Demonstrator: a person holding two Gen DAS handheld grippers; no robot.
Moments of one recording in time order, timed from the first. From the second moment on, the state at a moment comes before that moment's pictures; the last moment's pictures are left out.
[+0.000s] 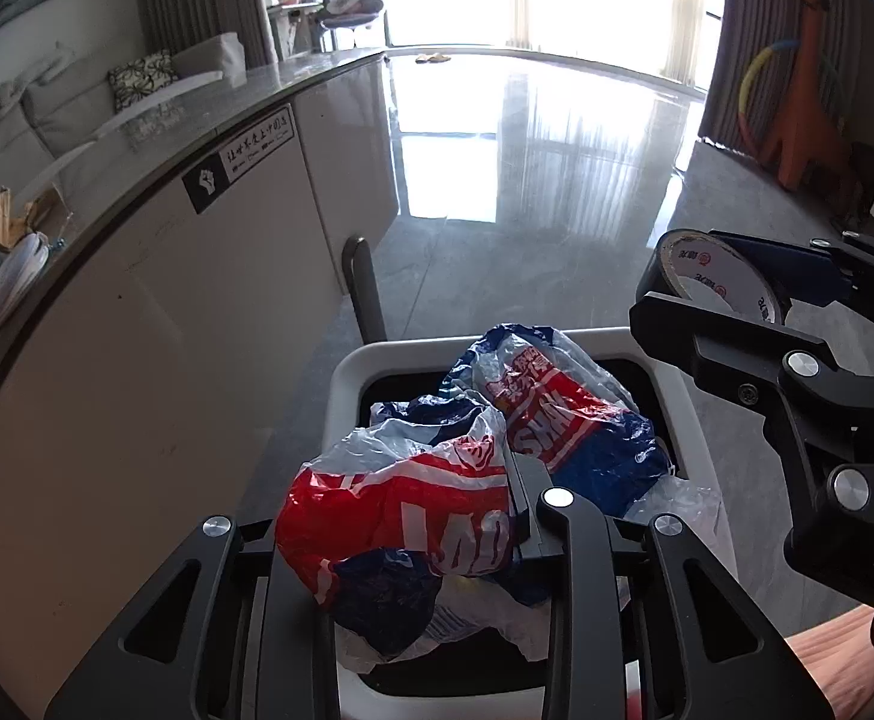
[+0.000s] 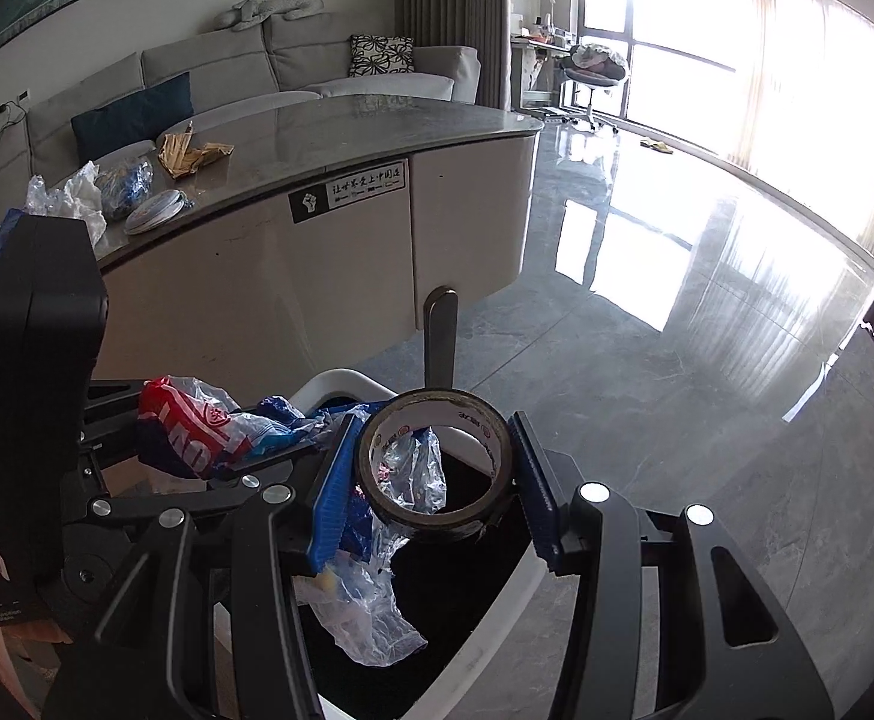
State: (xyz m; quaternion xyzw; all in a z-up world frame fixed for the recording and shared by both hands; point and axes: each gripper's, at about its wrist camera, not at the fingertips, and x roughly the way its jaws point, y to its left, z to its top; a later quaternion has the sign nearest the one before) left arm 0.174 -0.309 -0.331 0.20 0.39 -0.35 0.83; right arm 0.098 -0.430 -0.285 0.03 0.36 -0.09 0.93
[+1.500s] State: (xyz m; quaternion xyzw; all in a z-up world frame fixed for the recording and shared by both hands) left arm 0.206 -0.258 -0.305 0.21 0.36 -0.27 0.87; right arm 0.129 -0.404 -0.331 0.03 0.42 -0.05 0.90
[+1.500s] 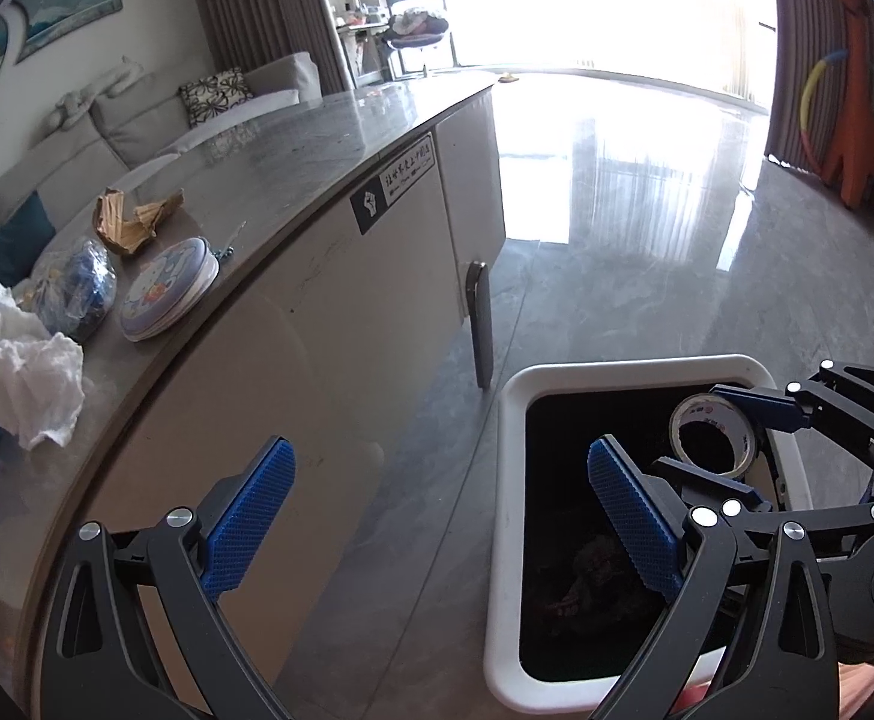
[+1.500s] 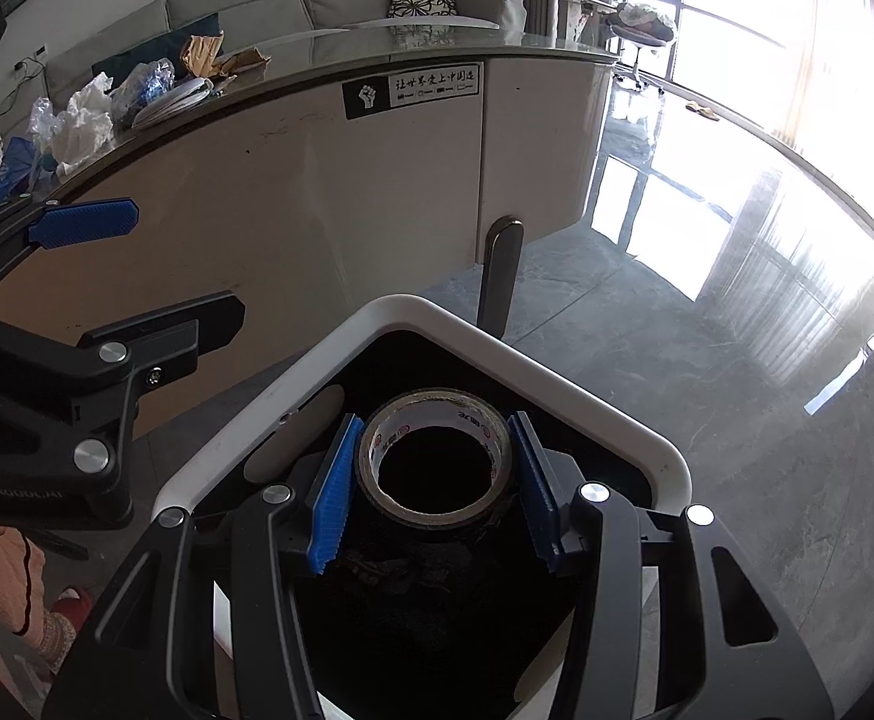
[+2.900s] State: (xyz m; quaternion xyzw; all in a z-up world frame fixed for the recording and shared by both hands) left arm 0.247 -0.157 -0.193 0.05 0.29 -0.19 0.94; right arm 0.153 -0.333 -0.196 -0.06 0.21 -0.04 0.97
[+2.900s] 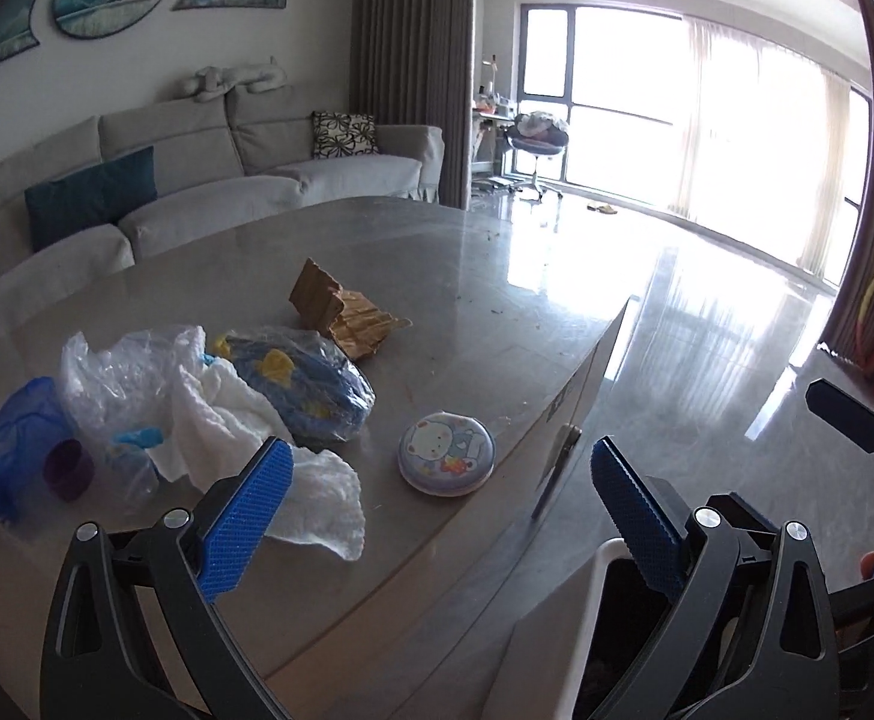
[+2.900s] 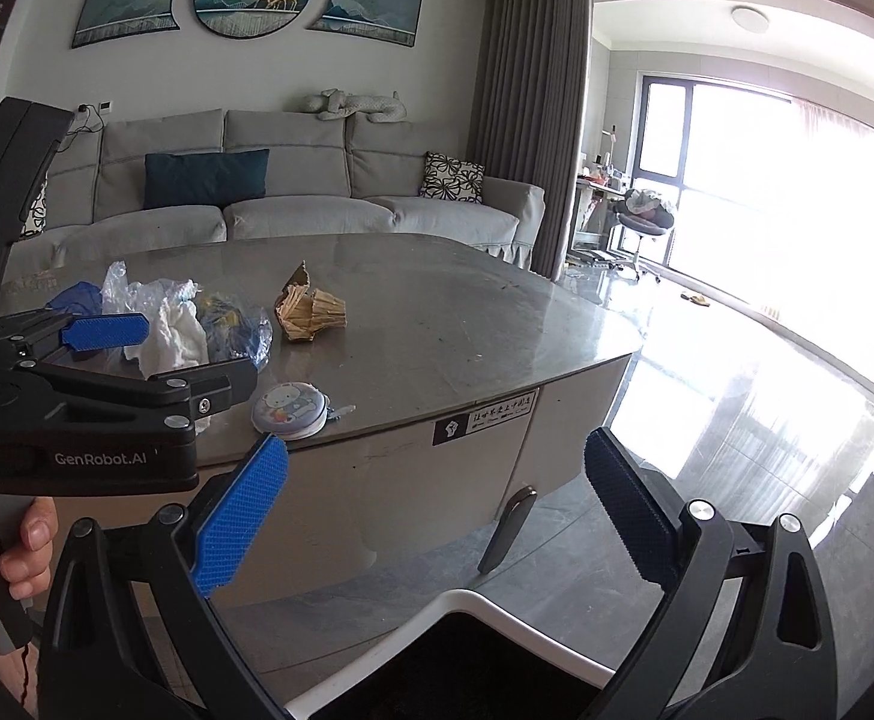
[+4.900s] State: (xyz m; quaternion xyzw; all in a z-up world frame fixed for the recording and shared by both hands) left arm 0.282 -0.191 -0.202 0.10 0.30 -0.20 0.93; right arm 0.198 -0.356 -0.208 -0.02 0.24 -0.07 0.97
